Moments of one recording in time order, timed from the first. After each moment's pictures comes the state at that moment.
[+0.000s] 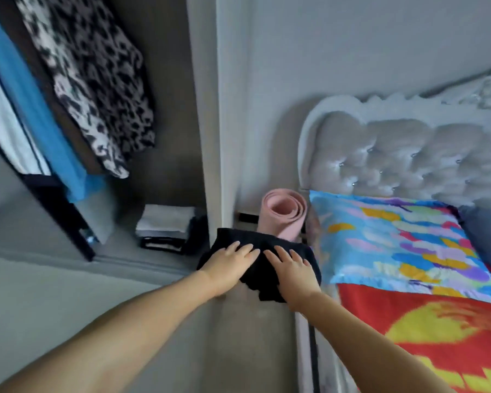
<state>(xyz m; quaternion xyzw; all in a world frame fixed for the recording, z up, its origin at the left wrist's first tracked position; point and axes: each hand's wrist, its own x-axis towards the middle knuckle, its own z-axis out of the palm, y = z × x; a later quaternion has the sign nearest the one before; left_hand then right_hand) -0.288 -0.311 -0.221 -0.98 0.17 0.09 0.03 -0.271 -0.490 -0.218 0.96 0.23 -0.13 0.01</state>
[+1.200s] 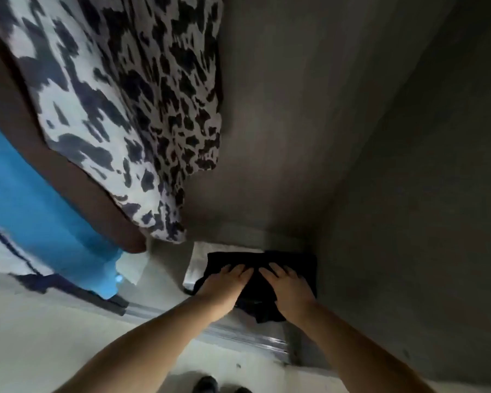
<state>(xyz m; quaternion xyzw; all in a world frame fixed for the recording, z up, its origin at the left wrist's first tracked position) 0.039 0.122 -0.373 -0.97 0.08 0.23 -0.04 0.081 -0.047 -0.368 0.93 0.28 -0.24 0.01</state>
